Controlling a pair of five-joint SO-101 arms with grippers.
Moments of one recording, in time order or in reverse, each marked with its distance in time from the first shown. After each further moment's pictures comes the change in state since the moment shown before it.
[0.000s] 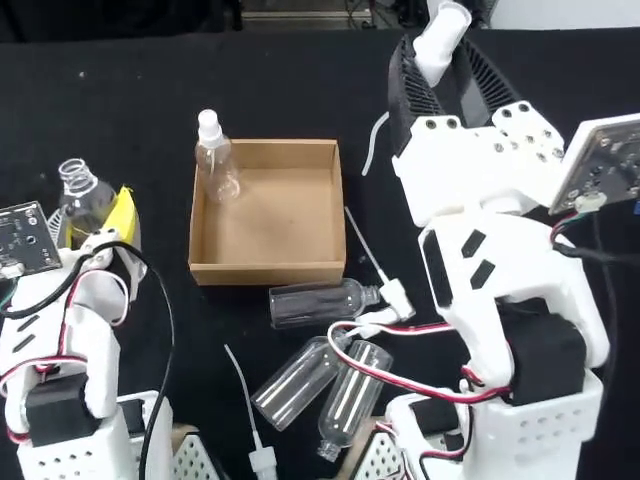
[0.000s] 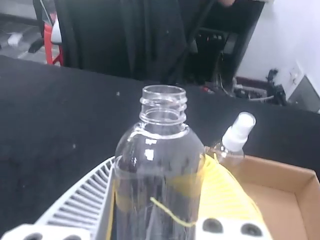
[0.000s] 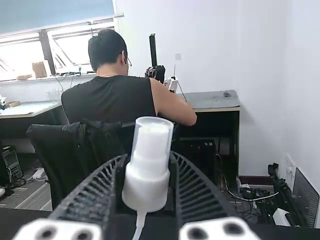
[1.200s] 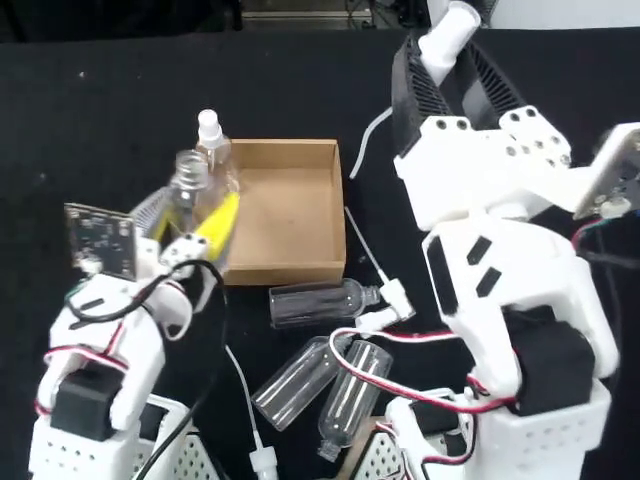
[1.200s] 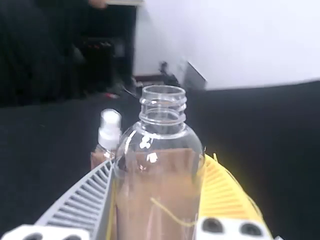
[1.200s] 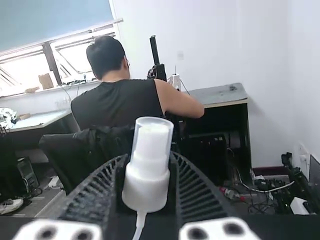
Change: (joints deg) left arm 27.5 0.0 3.7 -6.2 0.0; right arm 0.0 0.0 -3.6 4.2 -5.6
